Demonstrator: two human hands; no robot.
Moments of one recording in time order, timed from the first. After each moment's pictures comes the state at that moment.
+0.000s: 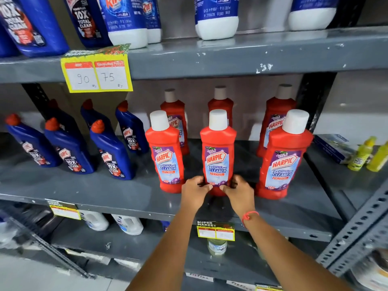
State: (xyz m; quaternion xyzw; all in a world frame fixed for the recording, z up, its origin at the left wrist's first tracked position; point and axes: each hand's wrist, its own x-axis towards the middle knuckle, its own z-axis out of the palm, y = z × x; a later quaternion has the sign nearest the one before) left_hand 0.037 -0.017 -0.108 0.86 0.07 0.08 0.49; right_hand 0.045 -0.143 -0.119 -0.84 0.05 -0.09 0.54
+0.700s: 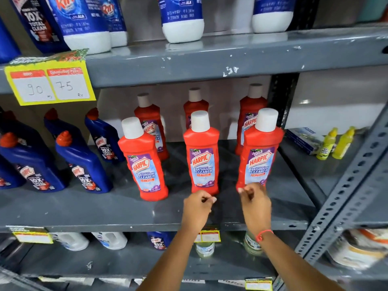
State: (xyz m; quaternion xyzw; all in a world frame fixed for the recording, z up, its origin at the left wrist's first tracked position) left_hand 0.021 -0.061 -0.129 0.85 0.04 0.04 0.52; right_hand 0.011 -0.208 -0.133 -0.84 0.13 -0.25 0.47
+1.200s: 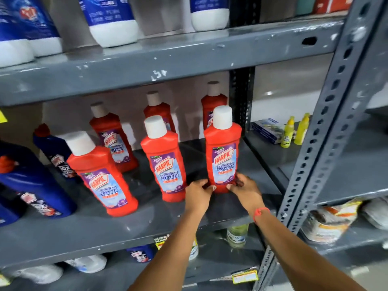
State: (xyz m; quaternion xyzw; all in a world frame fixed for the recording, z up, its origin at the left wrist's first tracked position) left_hand 0.056 -0.140 -0.119 0.89 -0.05 0.05 0.46; right_hand 0.038 -0.275 -0.128 -0.79 0.16 -0.07 0.59
